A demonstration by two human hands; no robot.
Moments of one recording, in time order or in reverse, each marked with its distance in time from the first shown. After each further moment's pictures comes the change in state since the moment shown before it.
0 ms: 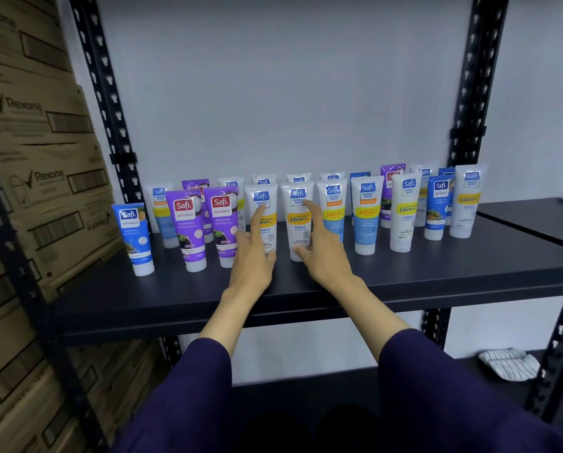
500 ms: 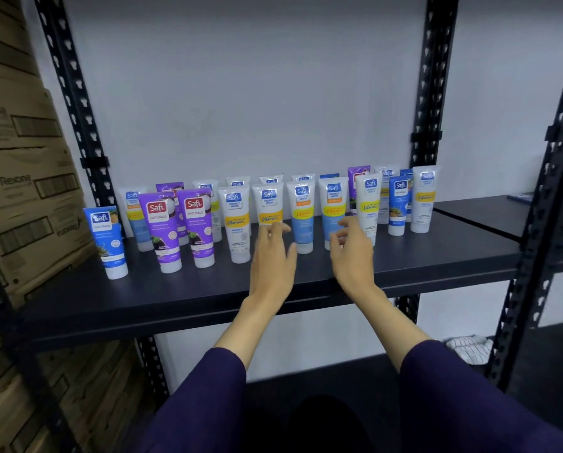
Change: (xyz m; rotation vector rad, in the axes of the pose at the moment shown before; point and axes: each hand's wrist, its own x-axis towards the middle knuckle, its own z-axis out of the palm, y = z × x) left_hand -0.029 0.066 0.039 -0.012 0.076 0.118; right_hand -0.032 0.041 -0.061 0.035 0.388 0.150
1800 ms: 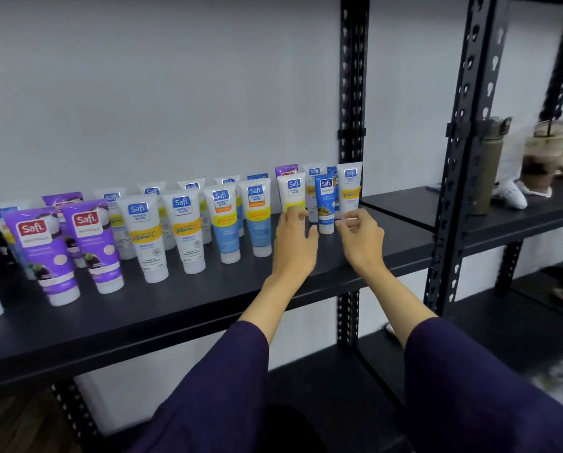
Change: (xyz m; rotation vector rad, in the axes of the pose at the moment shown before) left_hand 0.031 0.104 0.121 -0.301 -0.189 -0.021; right_hand 0.058 0.076 -0.106 0.003 0.130 0.185
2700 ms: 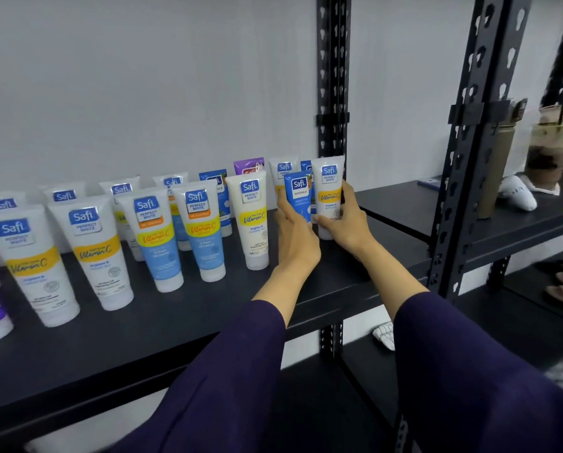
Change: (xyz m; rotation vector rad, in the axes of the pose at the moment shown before) left_hand 0.073 -0.008 0.108 -0.105 -0.002 -0.123; right_hand 0.113 0.067 0.011 0.138 -0.275 -0.076
